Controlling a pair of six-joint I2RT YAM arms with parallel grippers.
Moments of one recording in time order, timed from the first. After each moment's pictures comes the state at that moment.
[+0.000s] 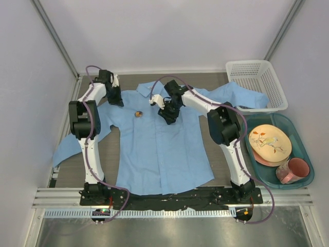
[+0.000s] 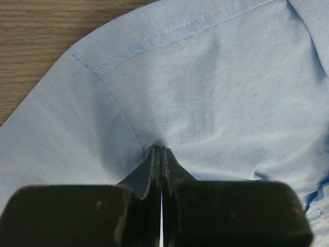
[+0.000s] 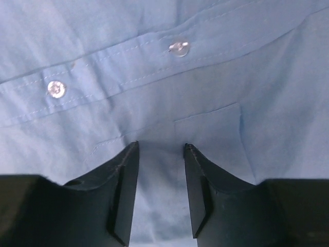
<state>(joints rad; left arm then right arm) 0.02 2.28 1.82 -0.65 0.26 -0.13 0.57 2.30 1.89 -0.78 -0.35 -0.71</state>
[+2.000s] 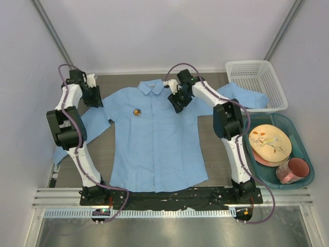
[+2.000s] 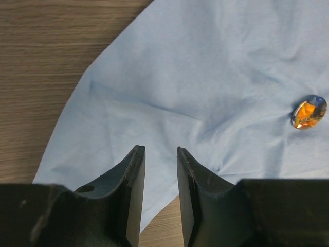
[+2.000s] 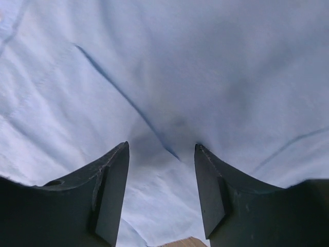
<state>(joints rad) 0.22 2.05 1.71 -0.77 0.31 0.12 0.44 2.39 2.08 -0.85 -0.26 -0.44</state>
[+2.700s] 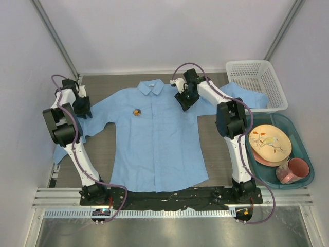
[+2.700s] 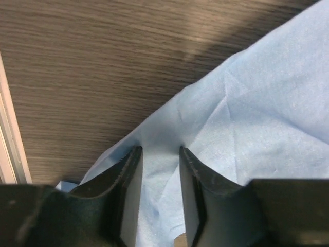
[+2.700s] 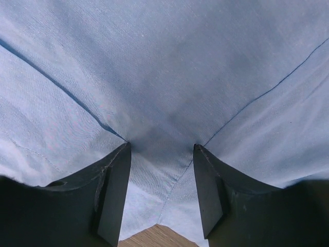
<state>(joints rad) 0.36 2.19 1.72 -0.78 0.13 0.14 0.36 2.38 2.03 -0.81 -0.17 -0.44</state>
